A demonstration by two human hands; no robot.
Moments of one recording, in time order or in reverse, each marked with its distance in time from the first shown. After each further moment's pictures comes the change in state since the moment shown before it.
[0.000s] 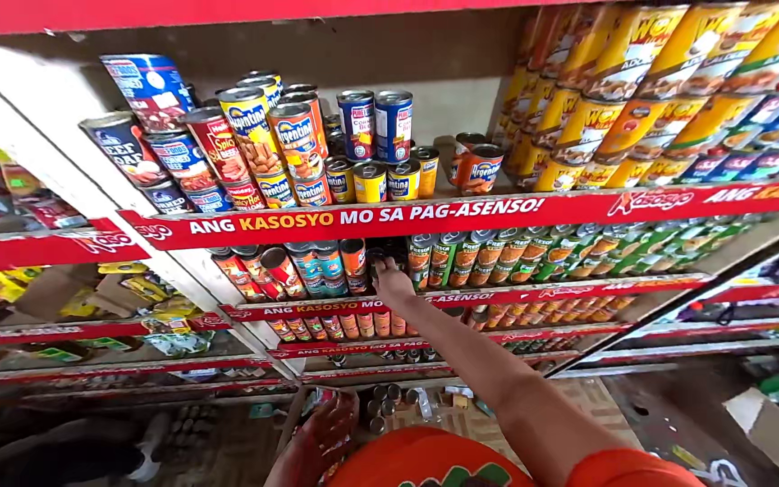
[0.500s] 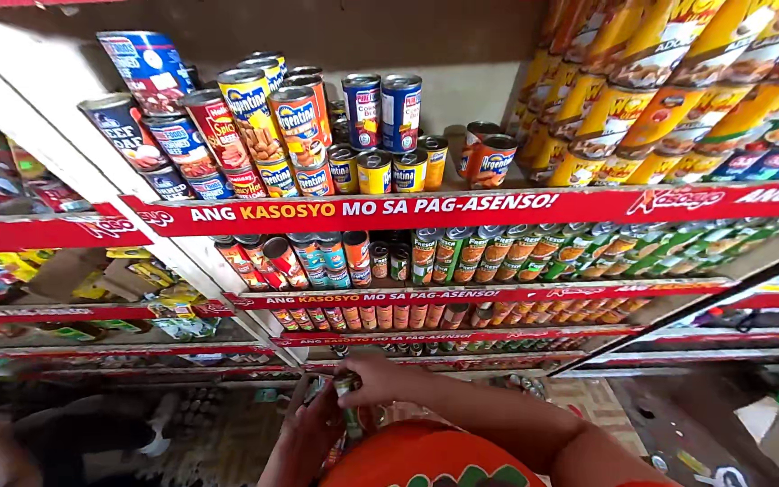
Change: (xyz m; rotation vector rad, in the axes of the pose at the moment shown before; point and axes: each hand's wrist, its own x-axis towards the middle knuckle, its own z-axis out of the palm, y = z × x) left_hand 0.011 0.001 0.013 -0.084 -0.048 0.170; right_hand -0.138 -0.022 0.038 0.389 -0.551 -0.498
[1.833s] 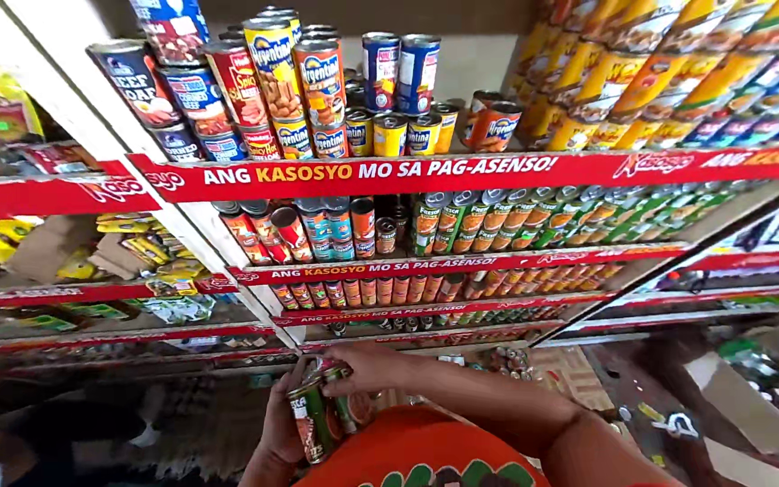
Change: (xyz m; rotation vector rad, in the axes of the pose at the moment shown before) left_hand -0.026 0.015 -0.058 -0.431 -0.144 -0.128; right_hand 0.003 -0.060 0.047 -0.078 -0.030 0.028
